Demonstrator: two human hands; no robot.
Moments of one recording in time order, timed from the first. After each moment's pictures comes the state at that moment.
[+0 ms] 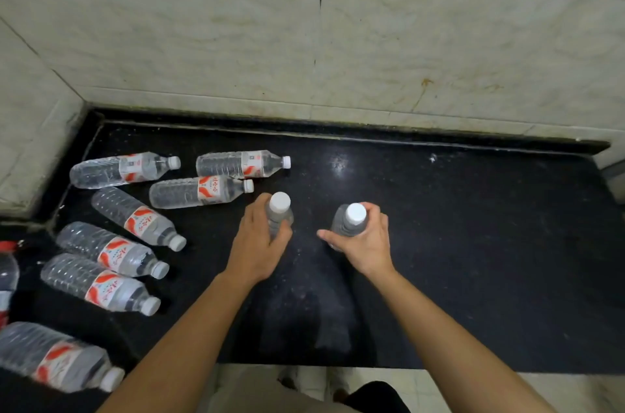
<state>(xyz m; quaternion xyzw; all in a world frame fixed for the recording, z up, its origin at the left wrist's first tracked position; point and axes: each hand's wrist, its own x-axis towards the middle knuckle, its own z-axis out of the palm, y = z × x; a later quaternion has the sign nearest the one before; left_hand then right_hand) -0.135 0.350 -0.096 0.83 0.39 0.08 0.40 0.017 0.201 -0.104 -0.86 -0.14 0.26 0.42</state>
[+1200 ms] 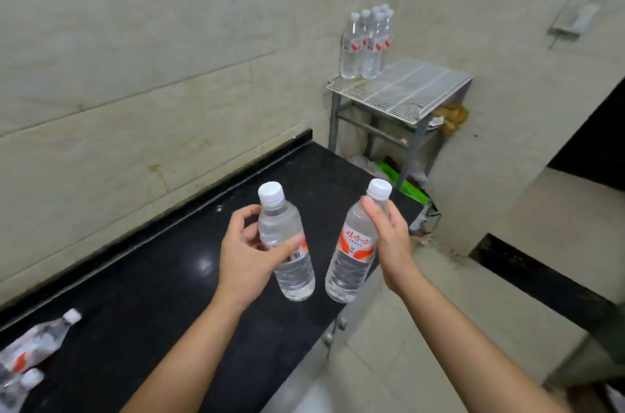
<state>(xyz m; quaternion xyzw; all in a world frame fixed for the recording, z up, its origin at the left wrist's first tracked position) -0.013 0.078 0.054 0.73 0.03 0.07 0.68 0.004 -0.141 0.053 -0.65 0.08 -0.08 0.75</state>
